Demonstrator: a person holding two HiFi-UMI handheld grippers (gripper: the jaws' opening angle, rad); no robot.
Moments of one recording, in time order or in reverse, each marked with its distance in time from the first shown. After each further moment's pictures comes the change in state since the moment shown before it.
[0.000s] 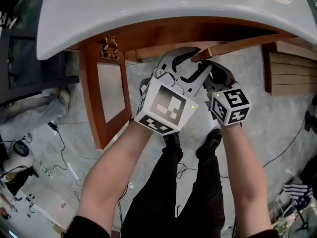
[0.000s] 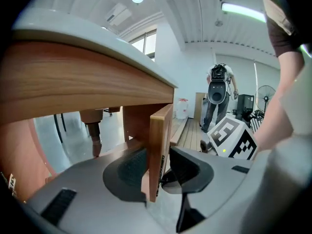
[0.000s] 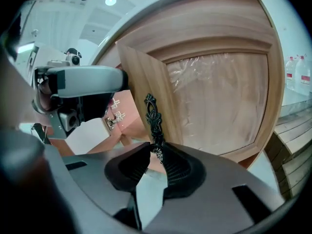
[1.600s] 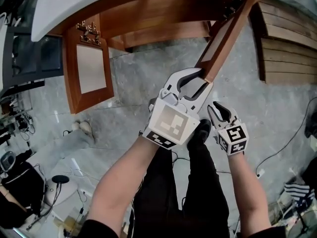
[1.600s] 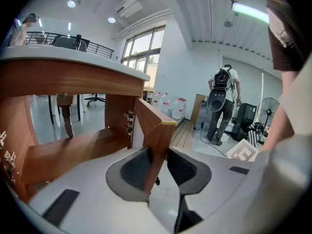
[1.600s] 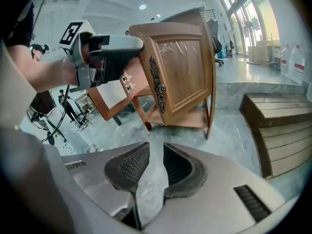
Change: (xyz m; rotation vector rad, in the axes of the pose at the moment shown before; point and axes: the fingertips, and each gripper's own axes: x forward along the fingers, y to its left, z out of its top) left arm 0.025 -0.181 0.016 -0.126 0.043 -0.013; right arm -0.215 -0.029 -0.188 0.022 0.216 0.042
